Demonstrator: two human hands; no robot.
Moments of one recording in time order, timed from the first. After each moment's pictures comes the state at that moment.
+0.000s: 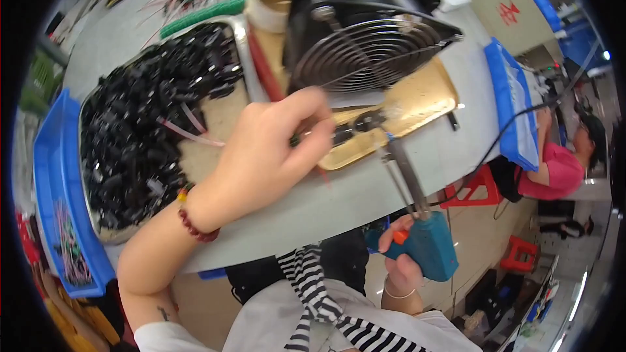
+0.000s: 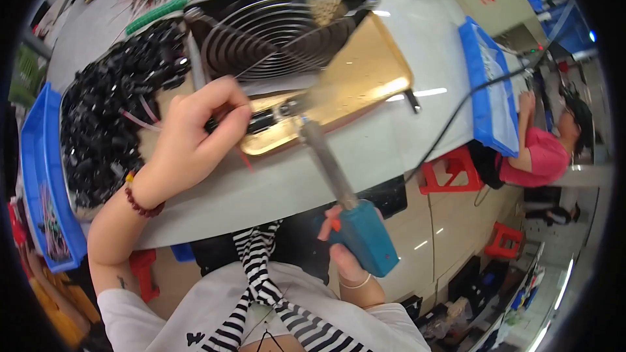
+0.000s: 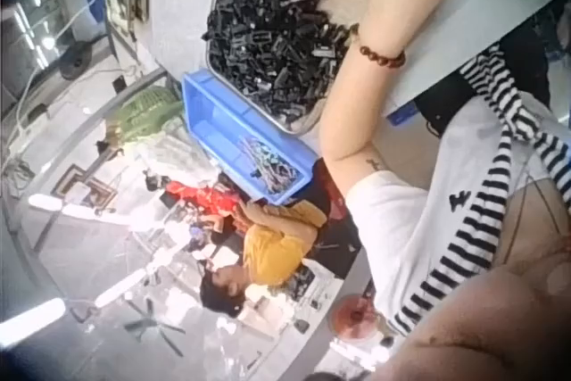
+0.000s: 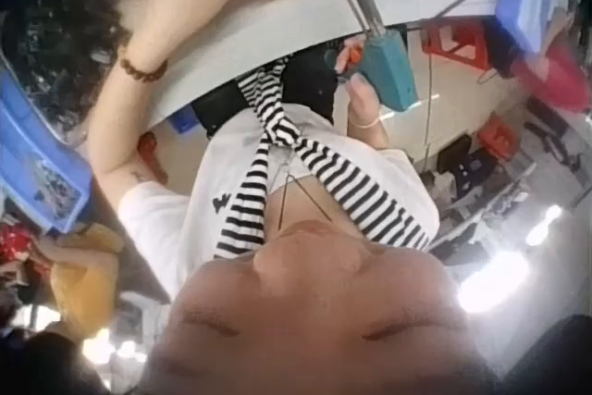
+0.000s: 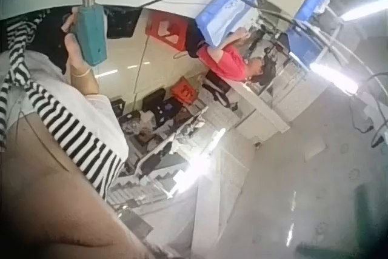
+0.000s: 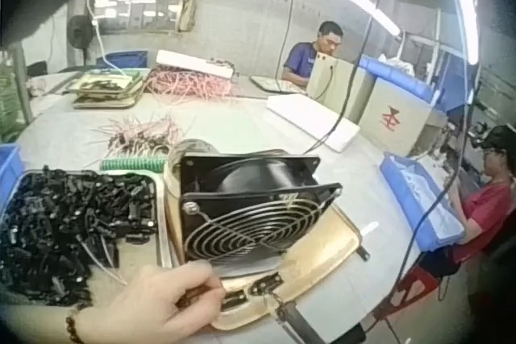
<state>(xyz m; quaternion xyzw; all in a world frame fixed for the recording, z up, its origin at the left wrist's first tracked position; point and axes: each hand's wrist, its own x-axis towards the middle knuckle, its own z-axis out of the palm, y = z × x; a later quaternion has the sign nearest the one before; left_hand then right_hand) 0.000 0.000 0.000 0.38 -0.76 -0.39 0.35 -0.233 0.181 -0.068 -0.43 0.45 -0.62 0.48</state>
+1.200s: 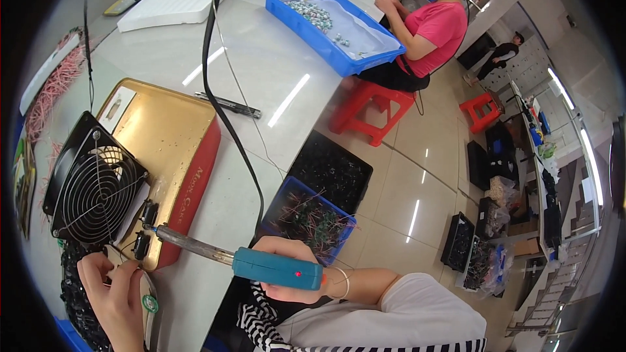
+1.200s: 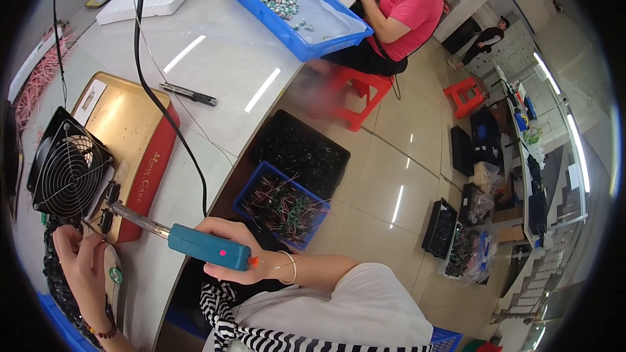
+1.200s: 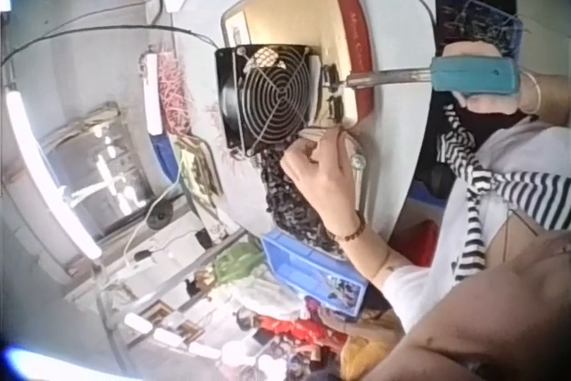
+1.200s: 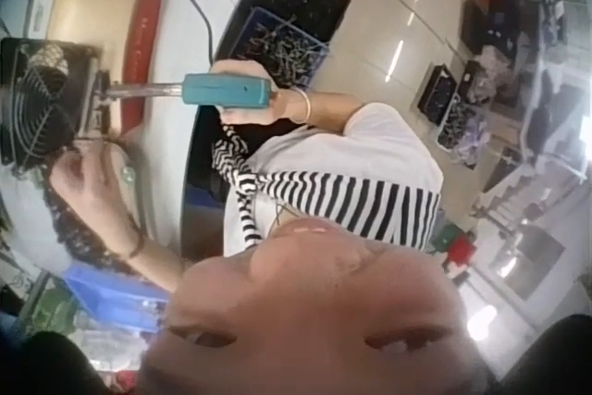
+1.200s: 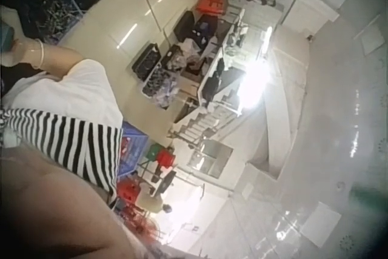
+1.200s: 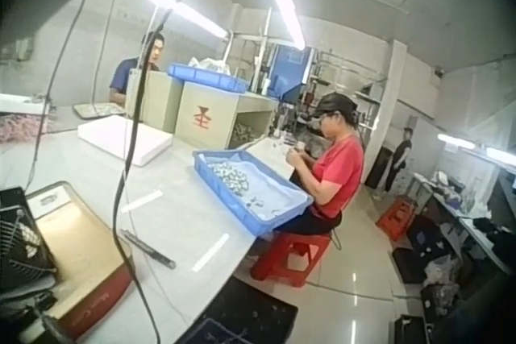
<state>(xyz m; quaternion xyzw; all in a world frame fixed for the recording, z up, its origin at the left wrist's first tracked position) -0.009 0.012 0.037 0.32 -0.92 0.01 0.23 -0.234 0.171 -0.060 -0.48 0.43 -0.64 0.42</state>
